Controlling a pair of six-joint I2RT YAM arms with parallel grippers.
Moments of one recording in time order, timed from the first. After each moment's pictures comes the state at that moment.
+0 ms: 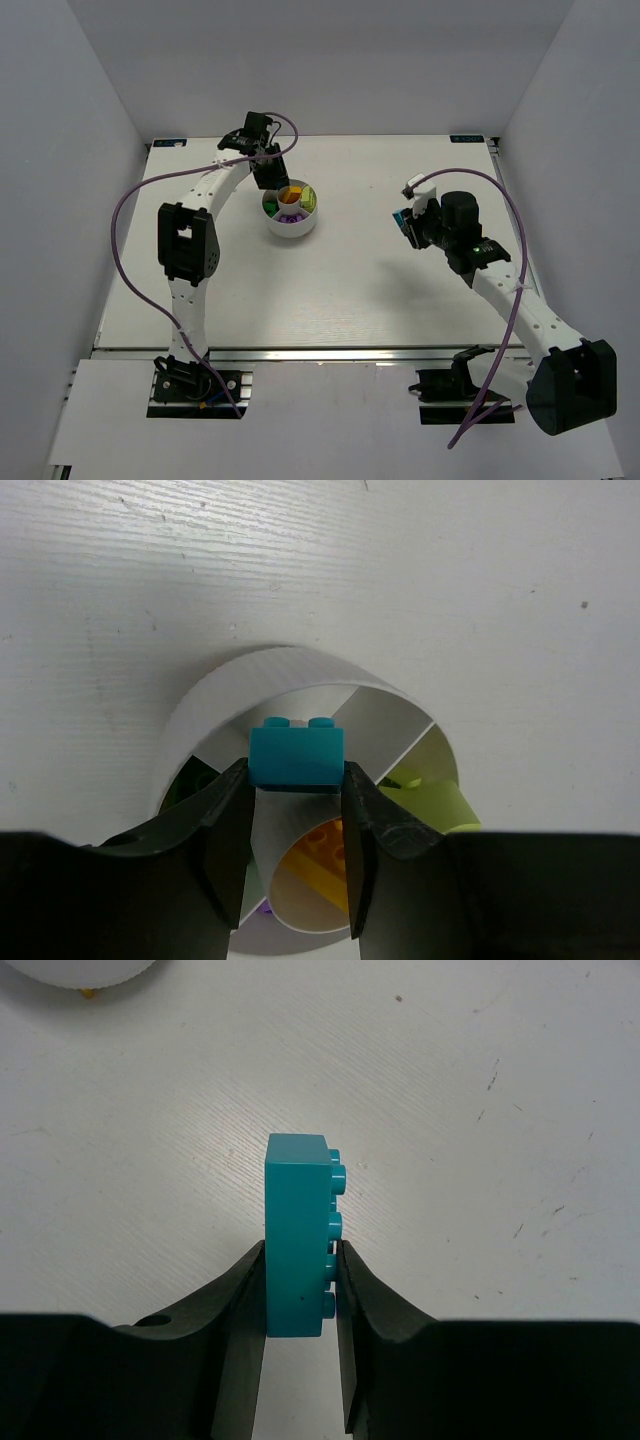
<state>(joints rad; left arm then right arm) -0.30 2.17 2.01 -0.79 0.07 -0.51 0.33 1.11 0.80 -0.21 -0.20 -0.29</state>
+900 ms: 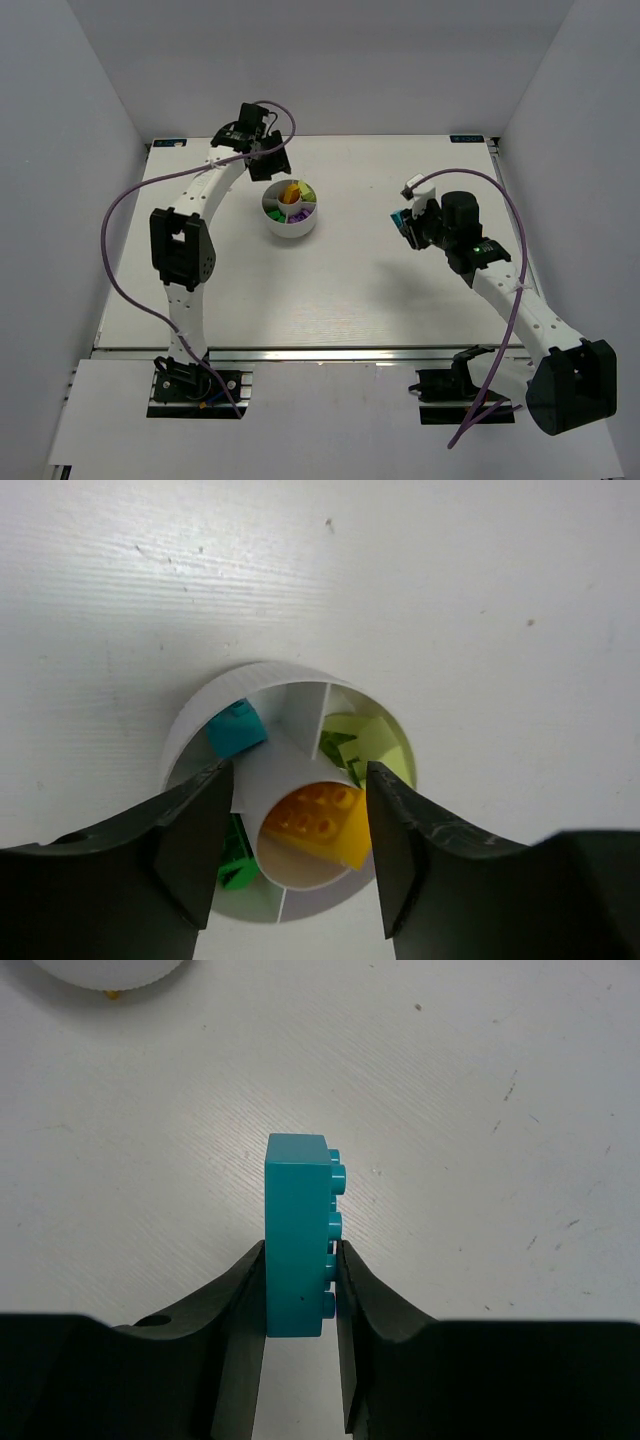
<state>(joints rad) -0.30 2.11 2.02 -0.79 0.05 -0.50 0.33 1.11 0.80 -0.21 -0.23 -0.30</state>
